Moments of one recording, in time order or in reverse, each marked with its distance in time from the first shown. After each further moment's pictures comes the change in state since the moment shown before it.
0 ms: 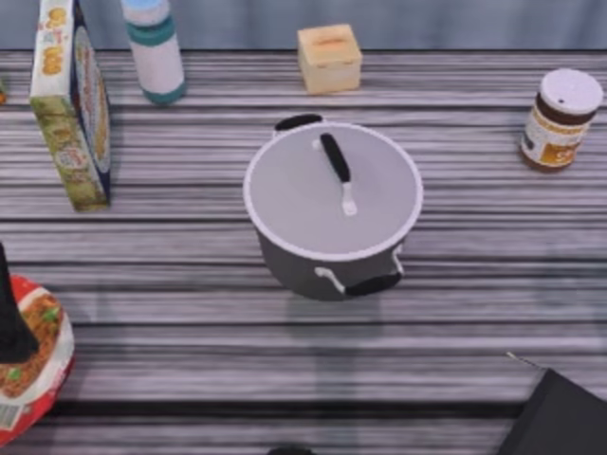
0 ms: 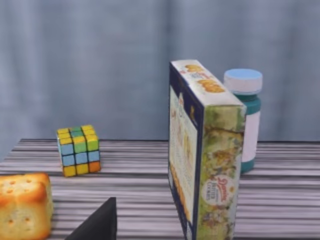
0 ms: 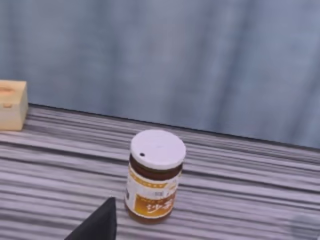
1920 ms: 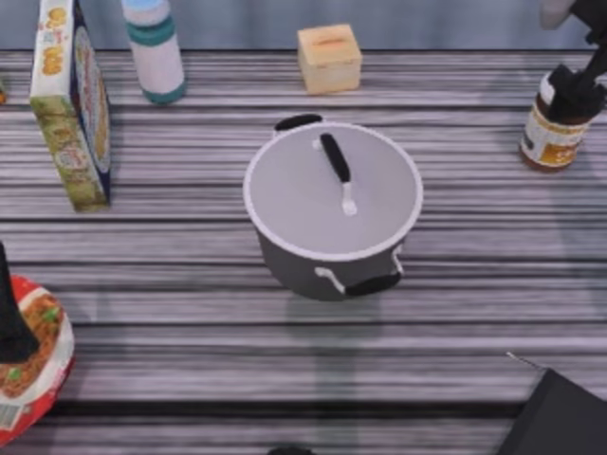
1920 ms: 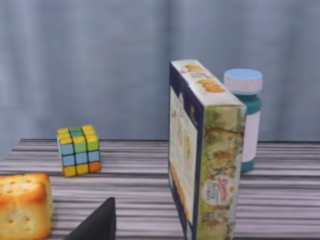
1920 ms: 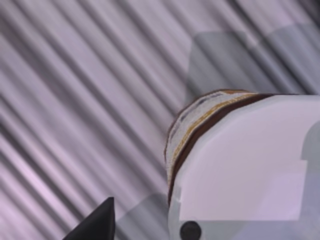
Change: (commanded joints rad) left arm 0.000 0.000 0.000 0.000 0.000 0.000; right arm -0.024 2.155 2.074 -1.095 -0.178 -0.713
